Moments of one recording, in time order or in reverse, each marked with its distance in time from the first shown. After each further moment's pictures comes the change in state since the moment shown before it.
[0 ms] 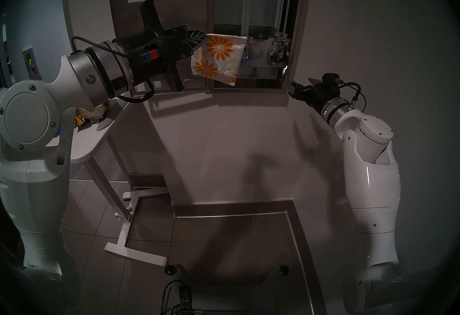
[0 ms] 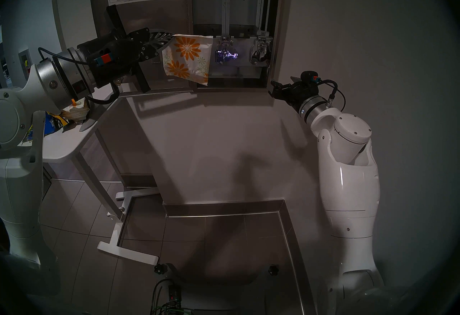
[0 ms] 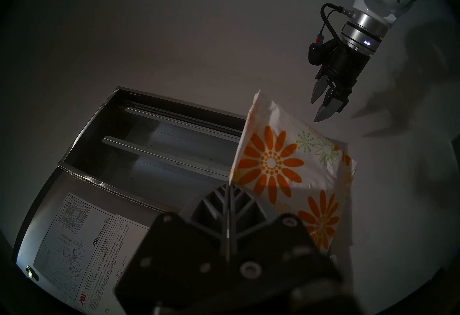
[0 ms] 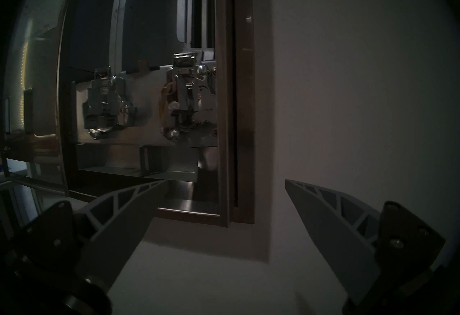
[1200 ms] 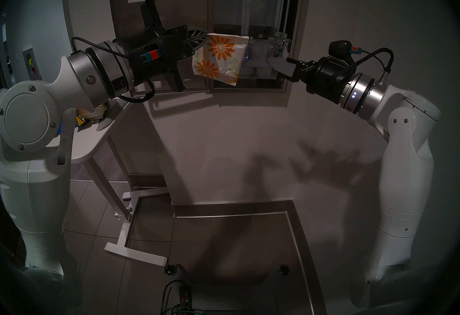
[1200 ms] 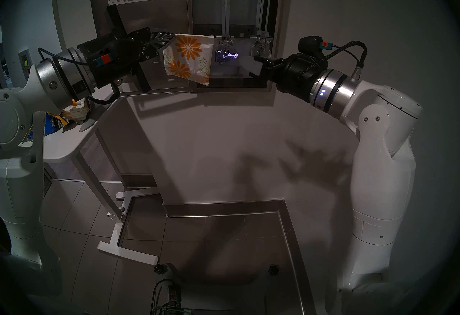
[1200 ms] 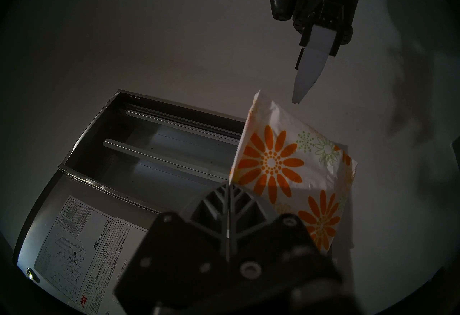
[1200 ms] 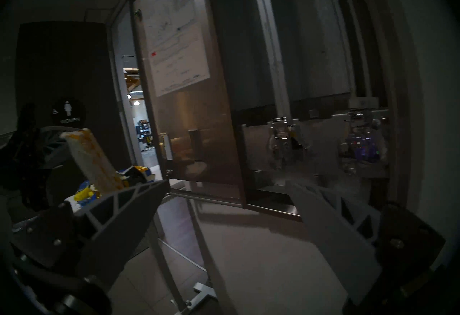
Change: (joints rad) left arm -0.002 -0.015 -0.001 0.000 0.000 -0.011 -0.009; right arm 0.022 0.058 0.074 -0.325 0.392 0.470 0.197
